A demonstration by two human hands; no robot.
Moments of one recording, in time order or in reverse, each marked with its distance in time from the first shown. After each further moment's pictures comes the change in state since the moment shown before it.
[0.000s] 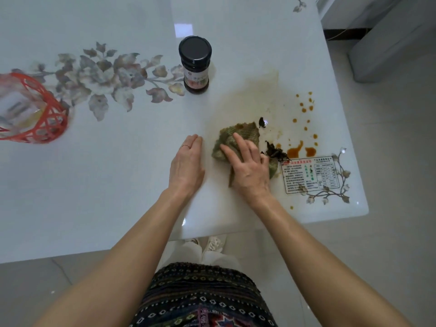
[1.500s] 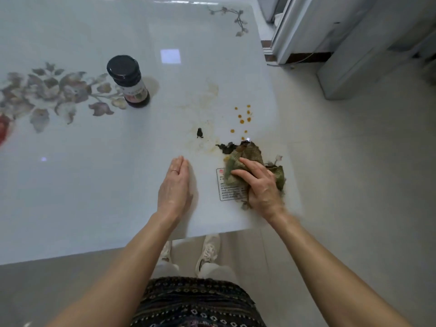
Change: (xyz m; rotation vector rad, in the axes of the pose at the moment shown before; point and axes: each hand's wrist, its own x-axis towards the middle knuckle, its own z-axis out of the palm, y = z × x) left_hand -0.032 0.104 0.079 0.081 -0.004 -0.021; right_hand -0.067 0.182 -0.032 0.275 0.098 -0.055
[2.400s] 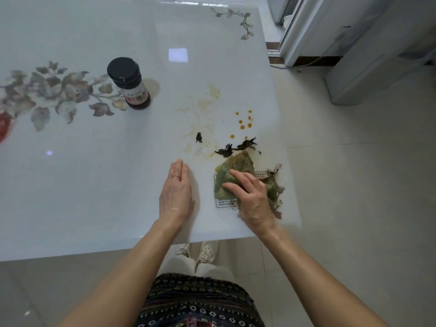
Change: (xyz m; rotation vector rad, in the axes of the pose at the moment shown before) left_hand 0.001 0.020 0.009 0.067 -0.003 -0.055; right_hand -0.006 -0.001 0.010 0.006 0.051 -0.105
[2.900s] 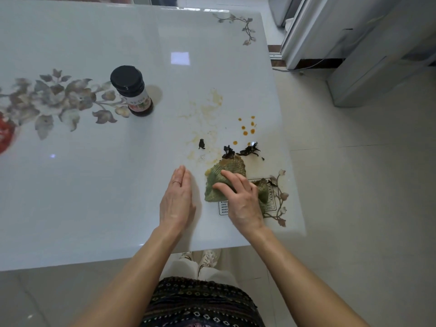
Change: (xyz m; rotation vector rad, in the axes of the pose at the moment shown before) left_hand 0.003 -0.003 -0.007 -0.060 -0.006 -0.022; right_hand 0.025 -0.031 0.013 -0.021 -0.052 0.046
